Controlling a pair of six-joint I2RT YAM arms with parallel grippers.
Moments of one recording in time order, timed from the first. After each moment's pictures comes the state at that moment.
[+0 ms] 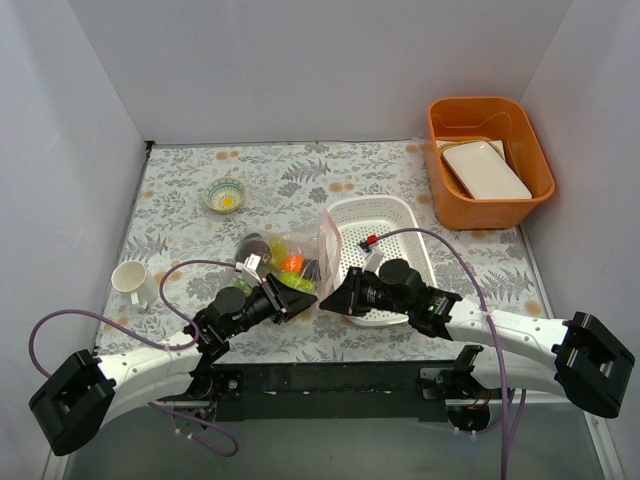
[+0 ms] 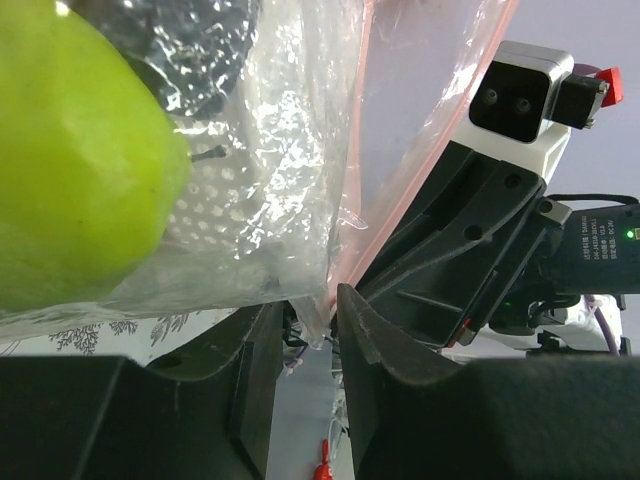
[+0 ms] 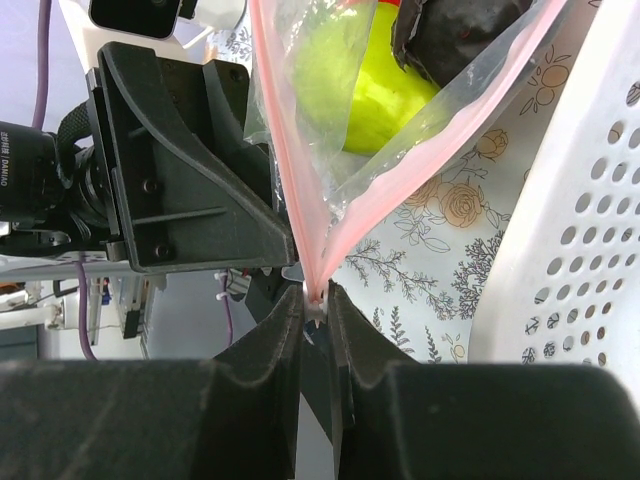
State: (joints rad) left arm -0.82 0.86 0.09 0.61 0.14 -1.37; right arm 1.00 1.09 0.48 0.23 -0.20 0.97
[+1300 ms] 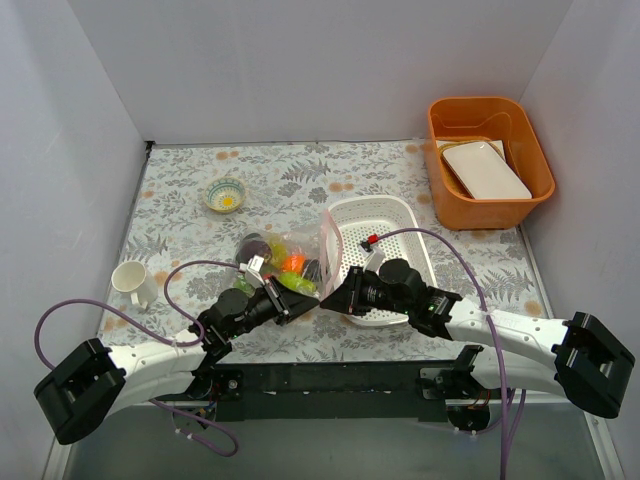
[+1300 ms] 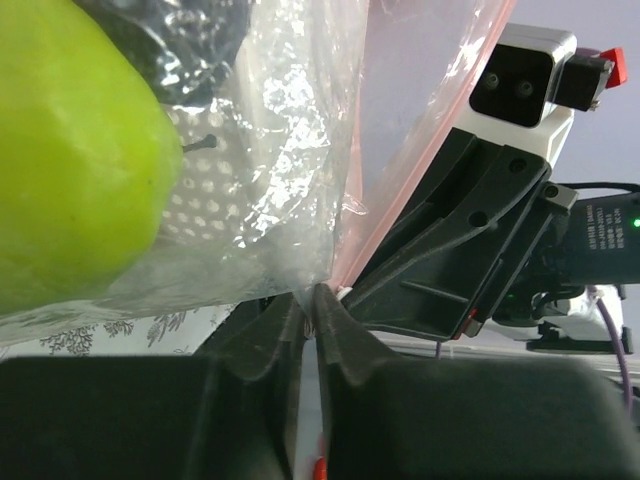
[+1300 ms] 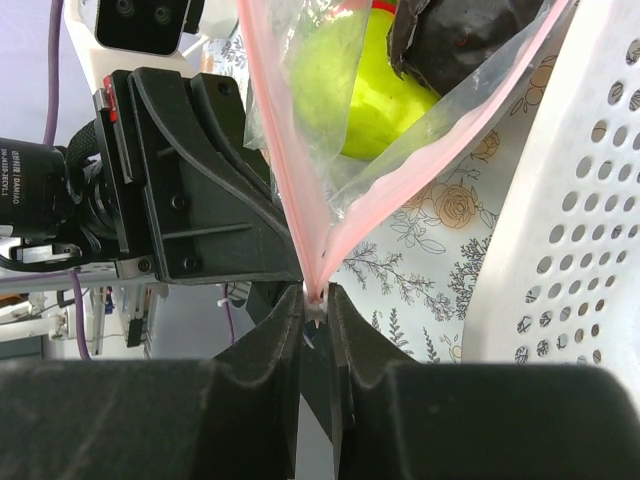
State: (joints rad) left arm -0.84 0.95 0.07 0.73 0.15 -1.37; right arm 1.00 1.09 0.48 0.22 -0.19 0.99
